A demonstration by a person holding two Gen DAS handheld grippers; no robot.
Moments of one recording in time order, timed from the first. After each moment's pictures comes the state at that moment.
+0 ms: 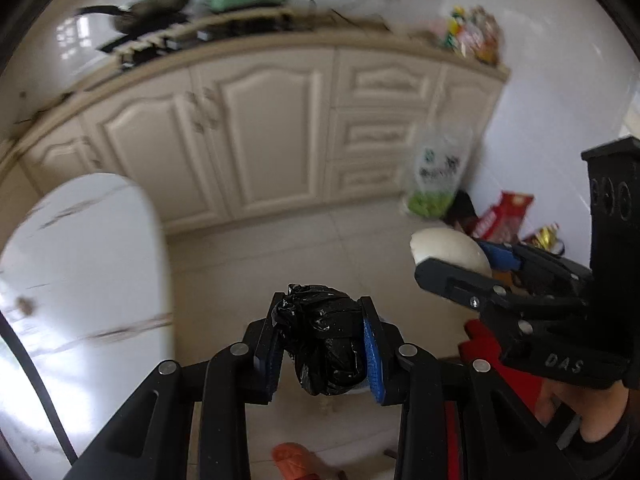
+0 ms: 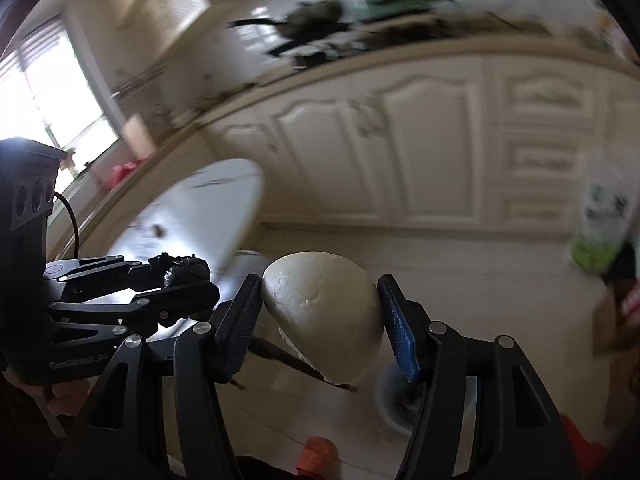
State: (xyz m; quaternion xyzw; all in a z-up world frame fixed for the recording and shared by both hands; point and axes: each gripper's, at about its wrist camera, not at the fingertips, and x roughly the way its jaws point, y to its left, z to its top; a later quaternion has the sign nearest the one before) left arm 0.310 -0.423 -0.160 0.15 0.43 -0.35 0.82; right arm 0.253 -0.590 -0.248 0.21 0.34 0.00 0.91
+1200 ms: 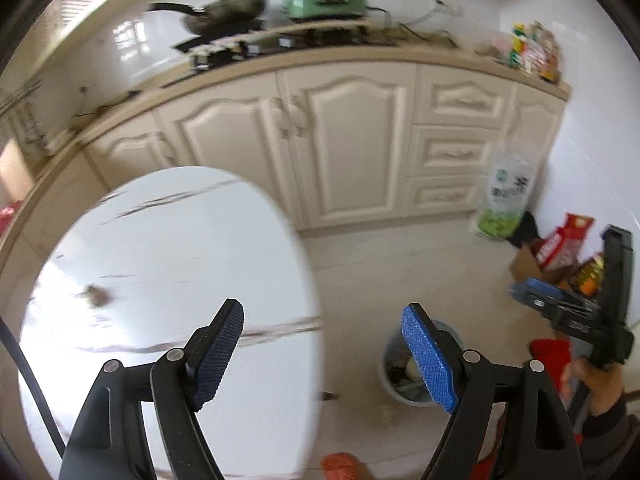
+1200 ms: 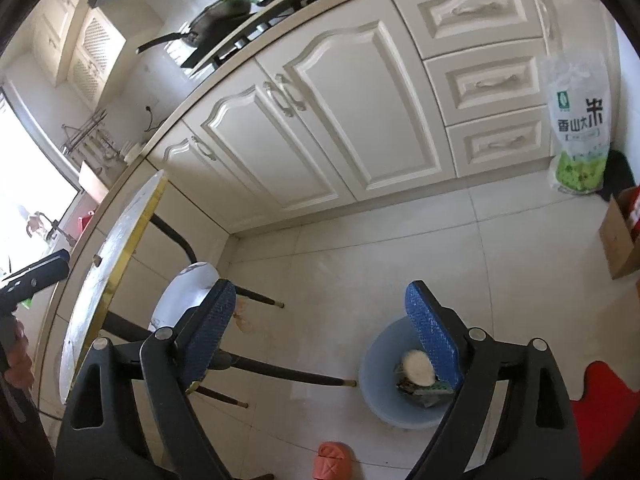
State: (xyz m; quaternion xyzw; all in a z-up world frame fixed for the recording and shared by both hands) left arm 0.337 -0.323 -0.142 0.15 0.38 -0.24 0.88; right arm 0.265 -0.631 -0.339 0.30 0.34 -0.03 0.89
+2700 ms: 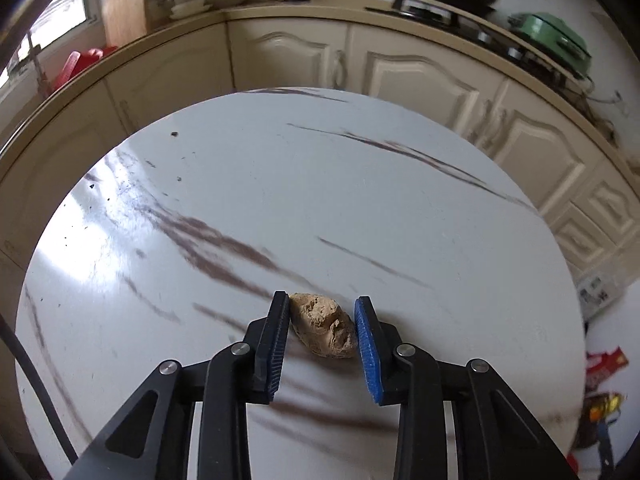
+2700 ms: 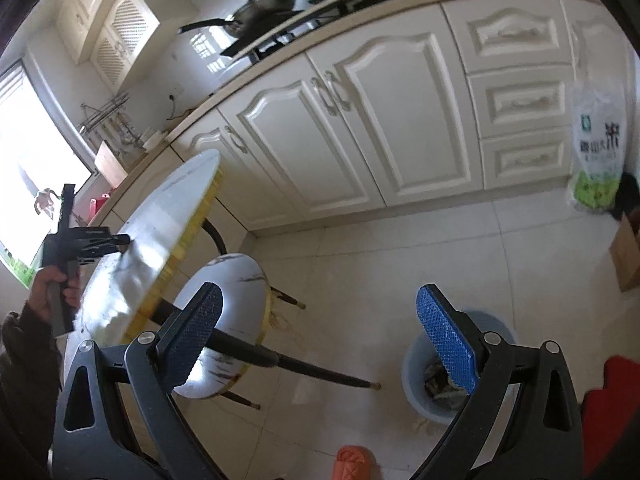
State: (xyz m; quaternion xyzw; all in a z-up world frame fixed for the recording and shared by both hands) left arm 0.469 -0.140 -0.174 0.00 0.48 -0.07 0.87; right arm 0.274 -0.550 -0.321 0.28 0.33 -0.03 0.90
